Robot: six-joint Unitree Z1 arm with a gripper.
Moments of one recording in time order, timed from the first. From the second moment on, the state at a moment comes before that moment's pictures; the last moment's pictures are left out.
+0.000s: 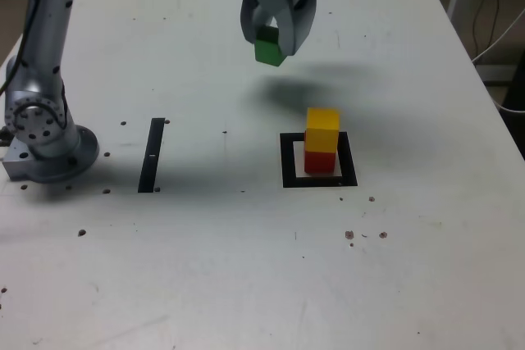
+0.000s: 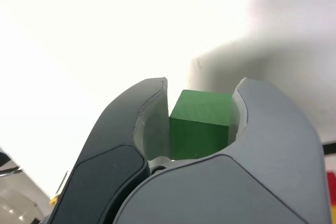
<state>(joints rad) 0.30 2.00 -1.65 1.35 0.27 0.77</state>
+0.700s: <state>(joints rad) 0.28 1.96 -1.77 1.51 0.26 0.73</state>
